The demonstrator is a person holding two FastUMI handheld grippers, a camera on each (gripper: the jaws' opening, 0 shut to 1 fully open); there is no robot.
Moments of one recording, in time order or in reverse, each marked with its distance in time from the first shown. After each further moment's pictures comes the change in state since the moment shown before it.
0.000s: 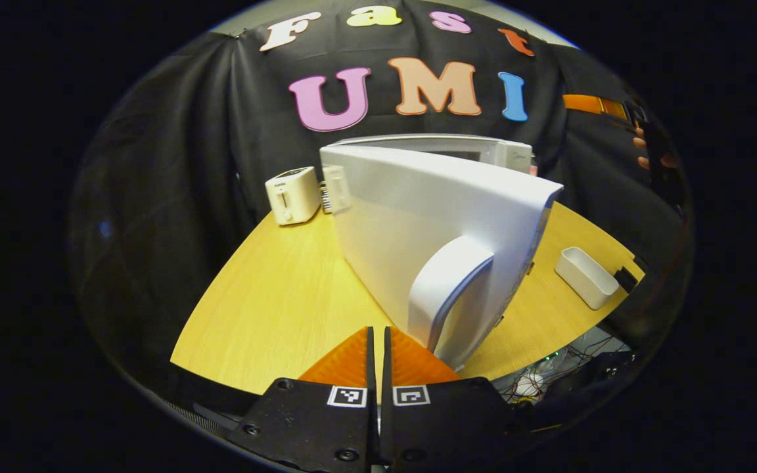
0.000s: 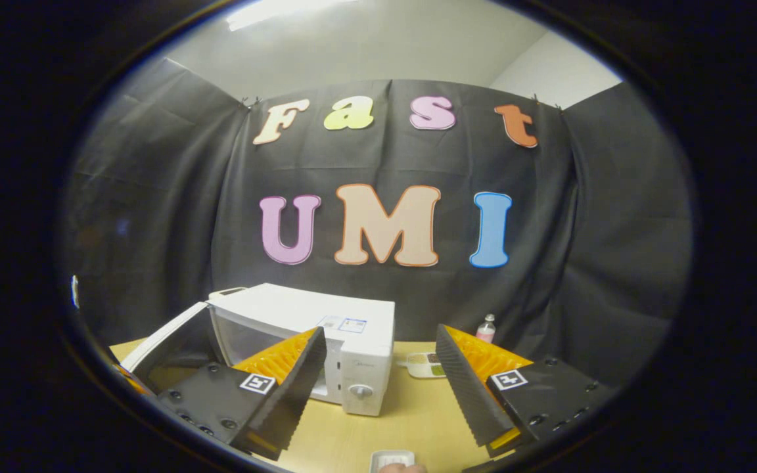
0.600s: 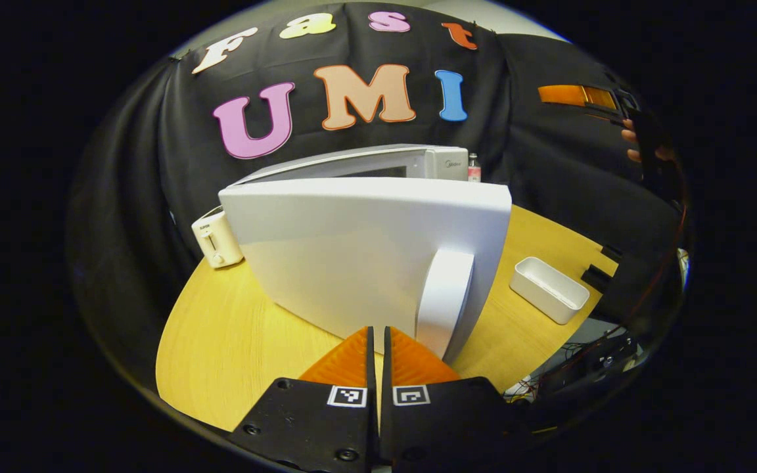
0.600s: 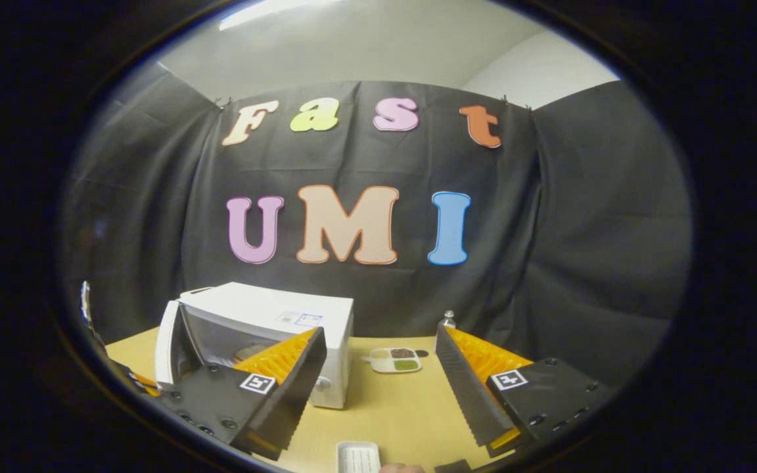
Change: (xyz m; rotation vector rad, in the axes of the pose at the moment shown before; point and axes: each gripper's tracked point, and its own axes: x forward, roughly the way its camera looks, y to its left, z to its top) left arm 0.051 -0.078 0.055 0.133 -0.076 -0.200; right arm -0.029 -0.070 0.005 0.015 0.013 -0.142
